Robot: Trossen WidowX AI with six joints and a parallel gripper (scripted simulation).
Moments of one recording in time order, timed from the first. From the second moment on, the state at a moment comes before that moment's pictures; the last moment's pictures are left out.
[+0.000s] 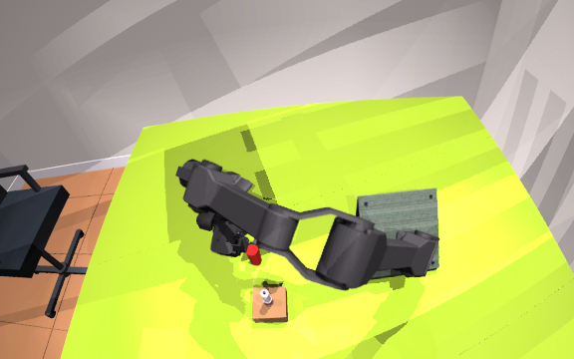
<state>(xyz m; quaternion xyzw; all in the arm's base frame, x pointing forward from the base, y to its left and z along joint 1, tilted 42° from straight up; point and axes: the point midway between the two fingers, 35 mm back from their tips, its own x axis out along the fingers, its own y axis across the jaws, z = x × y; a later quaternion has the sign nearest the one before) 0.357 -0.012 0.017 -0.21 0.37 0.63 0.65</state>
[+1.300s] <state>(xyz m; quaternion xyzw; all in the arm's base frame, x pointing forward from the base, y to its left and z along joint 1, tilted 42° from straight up) 0.353 0.026 -0.022 -0.21 0.37 0.63 0.65</state>
